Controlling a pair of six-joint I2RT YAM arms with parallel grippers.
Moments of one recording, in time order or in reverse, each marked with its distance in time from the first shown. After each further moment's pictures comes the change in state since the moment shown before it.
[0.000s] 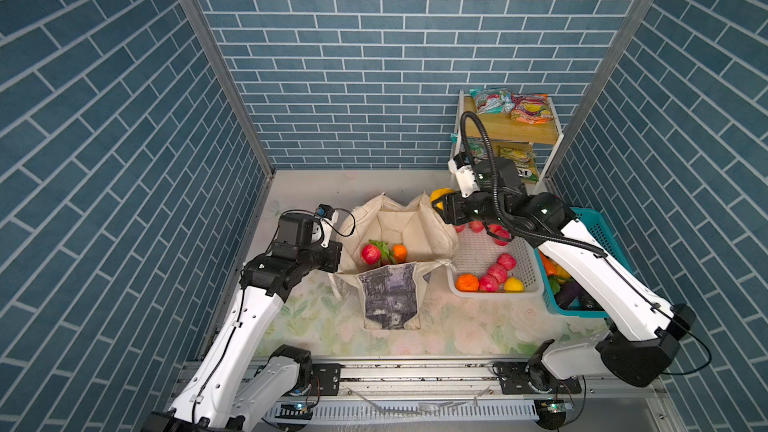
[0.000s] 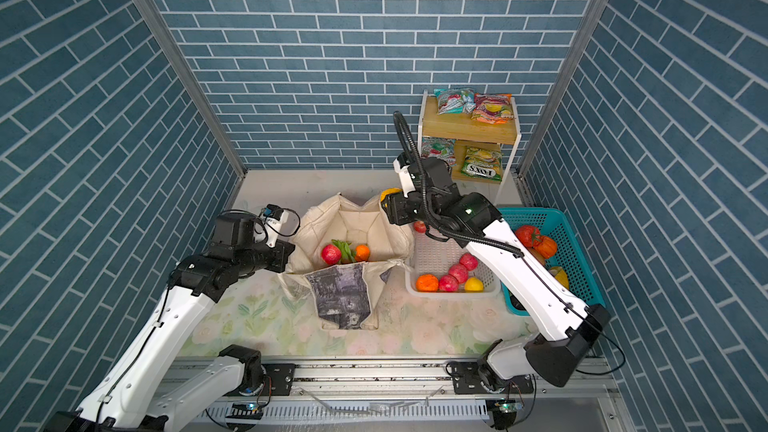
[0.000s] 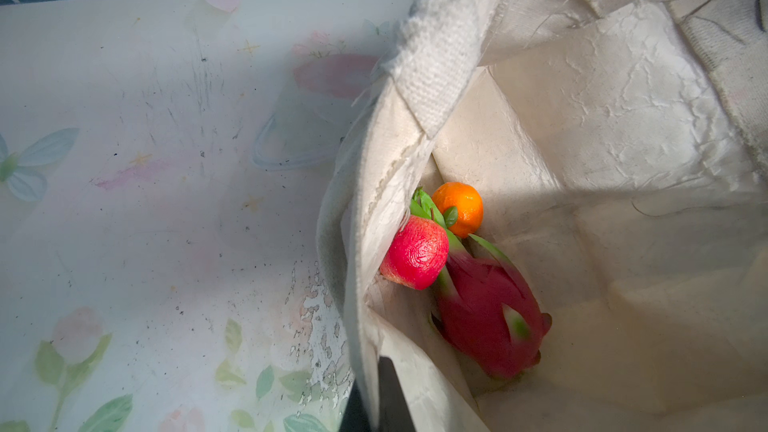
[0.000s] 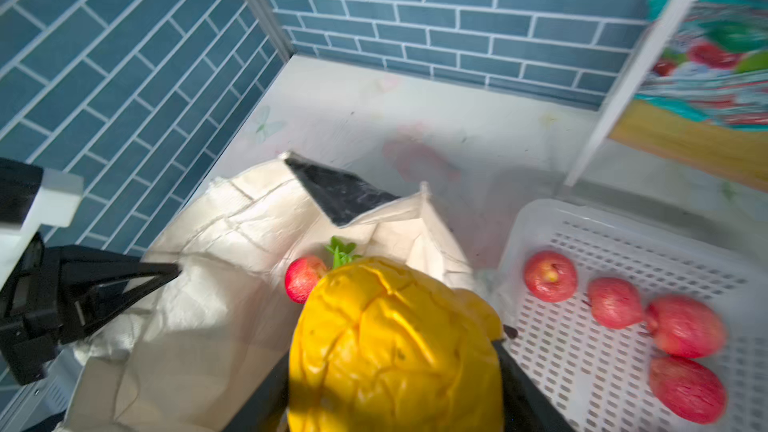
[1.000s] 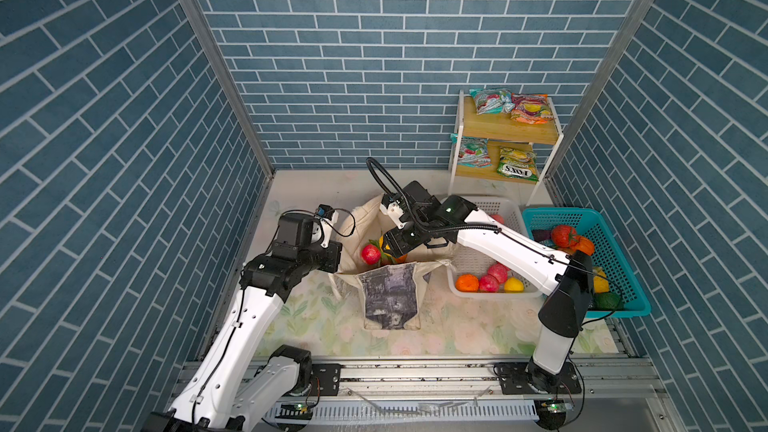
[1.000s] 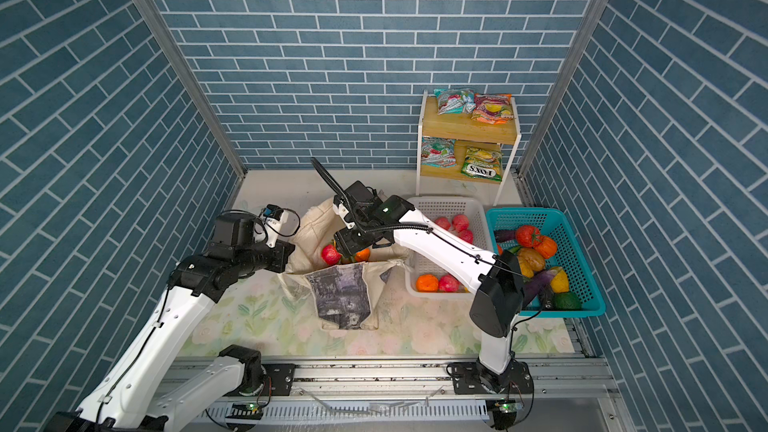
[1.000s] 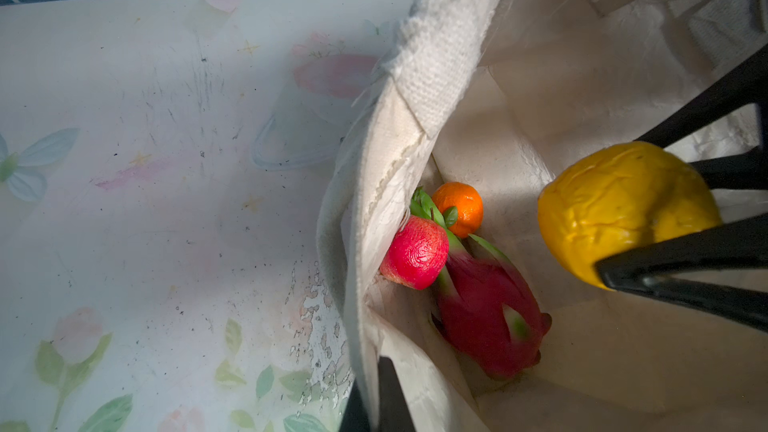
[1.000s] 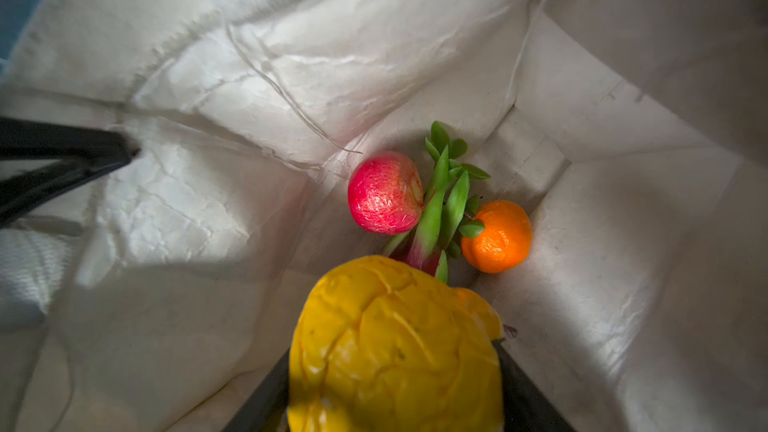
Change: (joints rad) left arm 0.000 -0.001 0.000 0.000 0.000 0.000; right arm 0.184 0.379 0.113 -0.089 -0.129 -0.037
